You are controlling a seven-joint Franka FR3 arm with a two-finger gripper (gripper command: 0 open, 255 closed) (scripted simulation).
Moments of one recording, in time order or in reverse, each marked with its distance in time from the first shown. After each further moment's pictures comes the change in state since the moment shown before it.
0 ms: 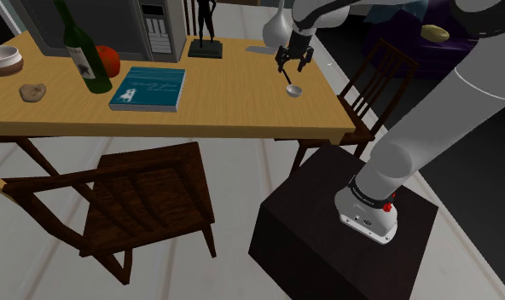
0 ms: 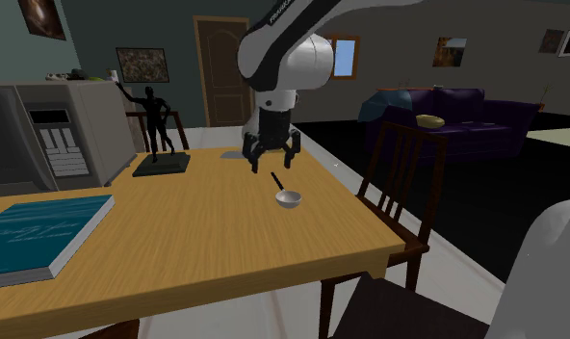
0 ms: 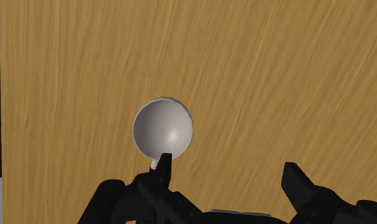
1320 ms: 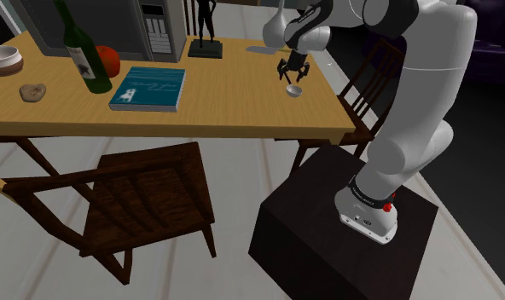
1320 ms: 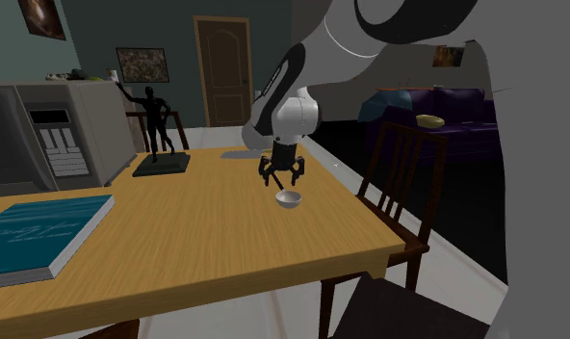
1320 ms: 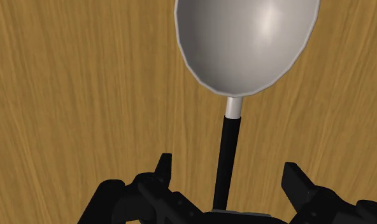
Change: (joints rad) arm -0.126 0.491 -0.062 0.303 0.196 0.200 -0.063
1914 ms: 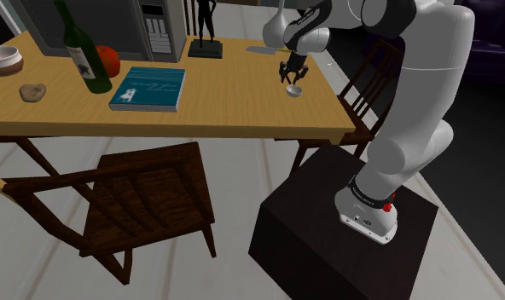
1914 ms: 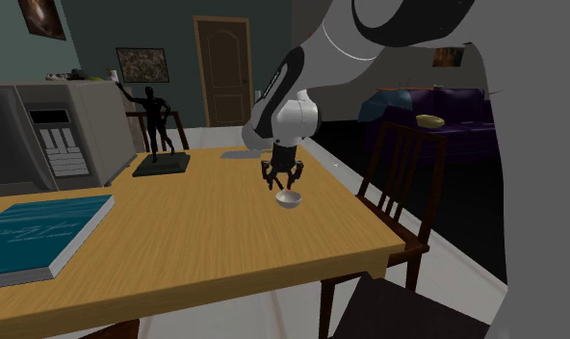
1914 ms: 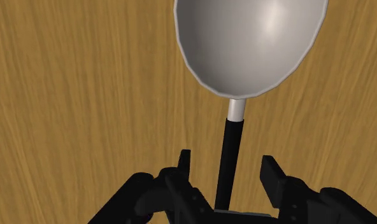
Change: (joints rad) arm -0.002 0.013 0.002 0.000 0.005 0.012 -0.004
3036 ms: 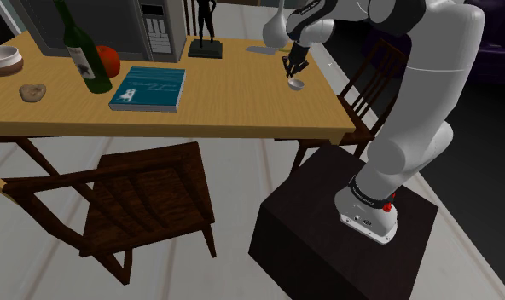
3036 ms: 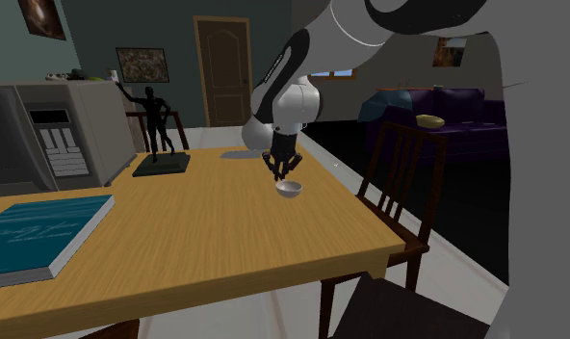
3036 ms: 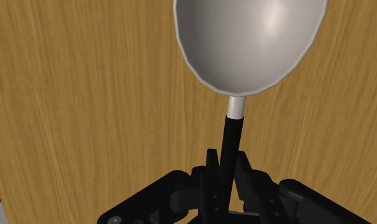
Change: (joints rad) arm 0.007 -0.055 -0.012 0.024 -0.025 -0.076 0.020
